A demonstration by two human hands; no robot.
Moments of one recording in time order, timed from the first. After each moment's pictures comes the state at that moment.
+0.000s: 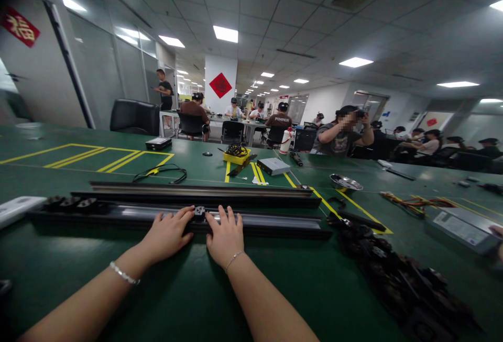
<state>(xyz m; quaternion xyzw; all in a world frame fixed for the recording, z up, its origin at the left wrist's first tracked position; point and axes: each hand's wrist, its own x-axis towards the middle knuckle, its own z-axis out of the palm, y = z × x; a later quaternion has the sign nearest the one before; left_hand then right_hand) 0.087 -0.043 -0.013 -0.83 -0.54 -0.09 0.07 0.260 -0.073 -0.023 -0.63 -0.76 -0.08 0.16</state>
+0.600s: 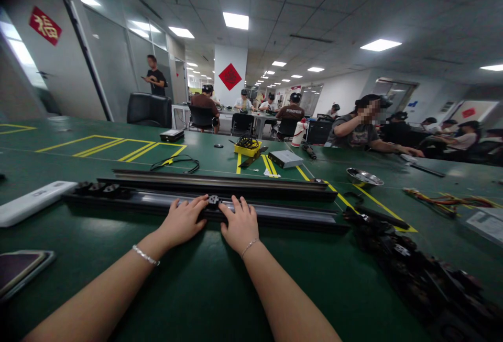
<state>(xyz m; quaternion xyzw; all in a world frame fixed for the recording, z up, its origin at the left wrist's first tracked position) 0.084 -0.045 -0.015 -0.83 -0.54 -0.12 0.06 0.263 -0.072 -0.020 -0.62 -0.77 -0.08 0.15</state>
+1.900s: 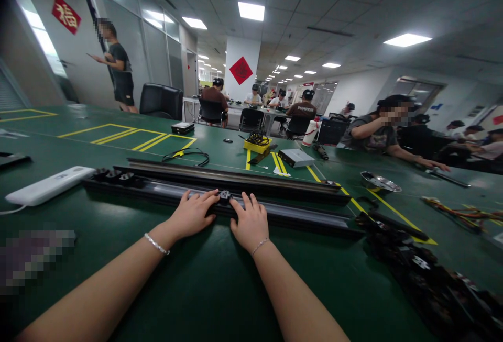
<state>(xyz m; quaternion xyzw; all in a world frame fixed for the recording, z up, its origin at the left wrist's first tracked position) 0.080 -0.046 -0.011 -0.84 -0.53 -0.12 0.03 0.262 -0.072 -0.023 -0.62 -0.76 -0.11 0.13</state>
